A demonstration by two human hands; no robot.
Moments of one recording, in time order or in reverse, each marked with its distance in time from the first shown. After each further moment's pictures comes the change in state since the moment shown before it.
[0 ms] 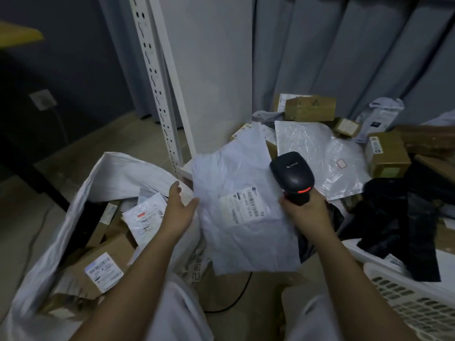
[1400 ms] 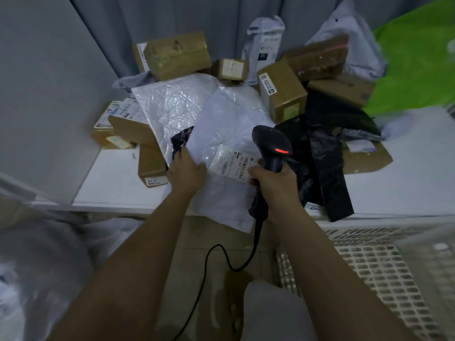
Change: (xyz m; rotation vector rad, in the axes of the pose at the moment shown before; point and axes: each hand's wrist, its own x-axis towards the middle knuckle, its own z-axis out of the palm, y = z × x) left_hand 0.097 0.034 0.336 0.685 -0.259 0.319; right_hand 0.080 0.091 -0.112 0.402 0.473 0.486
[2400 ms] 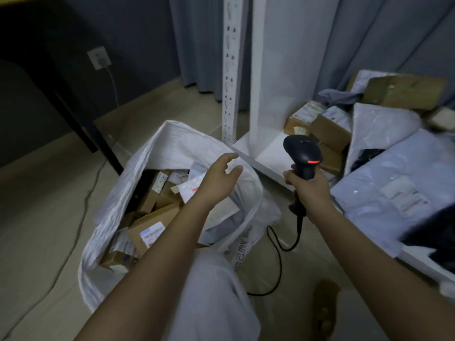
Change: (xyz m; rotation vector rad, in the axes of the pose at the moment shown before) left_hand -0.203 -0.236 -0.275 -0.622 0.158 -0.231; right_hand -0.198 0.064 0.209 -0.410 -0.547 -0.233
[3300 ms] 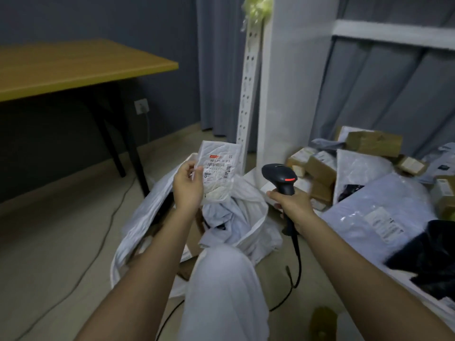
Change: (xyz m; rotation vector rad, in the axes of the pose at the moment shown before) left_hand -0.083 0.027 -0.079 -0.257 0.635 0.184; right_hand -0.084 -0.059 -0.003 -0.047 -0.179 -0.029
